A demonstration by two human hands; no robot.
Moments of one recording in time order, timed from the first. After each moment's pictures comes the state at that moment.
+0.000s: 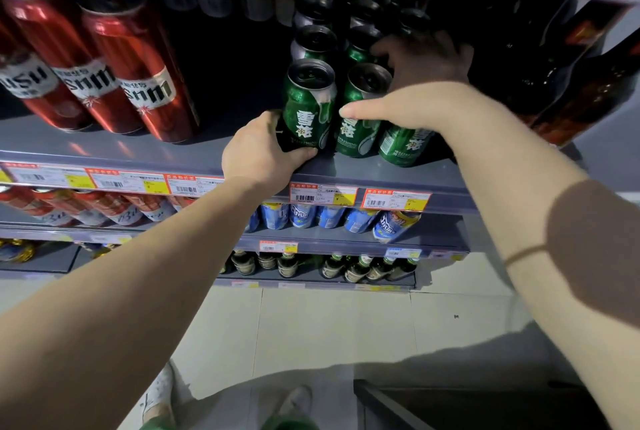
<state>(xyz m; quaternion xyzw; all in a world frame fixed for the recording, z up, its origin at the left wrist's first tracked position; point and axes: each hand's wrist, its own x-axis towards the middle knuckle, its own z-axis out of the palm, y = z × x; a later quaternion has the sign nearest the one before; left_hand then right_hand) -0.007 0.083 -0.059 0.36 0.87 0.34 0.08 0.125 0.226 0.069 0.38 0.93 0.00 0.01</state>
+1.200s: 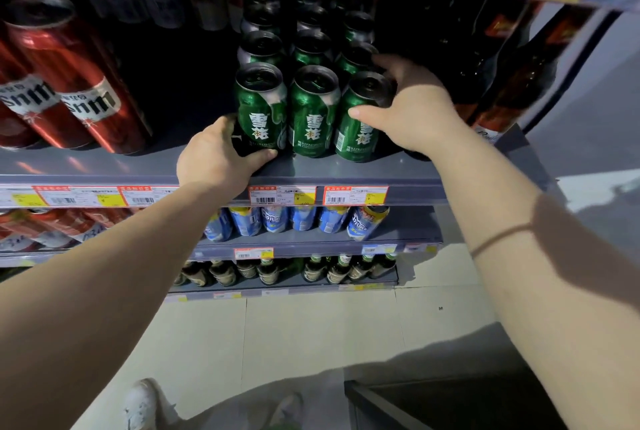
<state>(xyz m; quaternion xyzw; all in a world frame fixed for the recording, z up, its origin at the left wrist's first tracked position) -0.007 0.086 -0.064 0.36 0.88 0.31 0.06 0.189 0.243 0.047 0.41 0.86 -0.24 -0.16</state>
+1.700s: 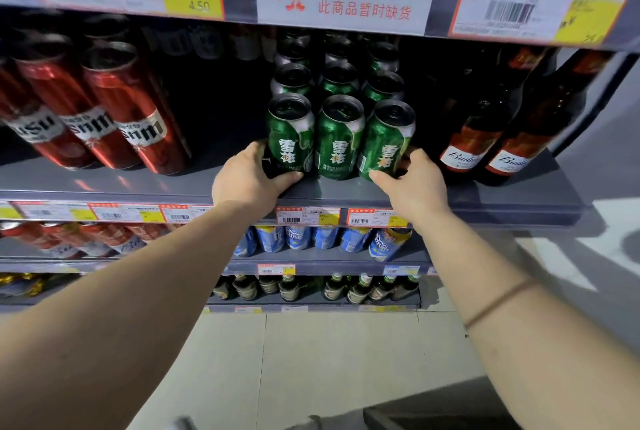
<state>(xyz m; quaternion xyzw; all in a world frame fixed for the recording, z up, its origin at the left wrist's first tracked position) -0.007 0.084 -0.058 0.34 0.88 0.32 0.10 0.193 0.218 -0.029 0.54 0.75 -0.33 -0.19</state>
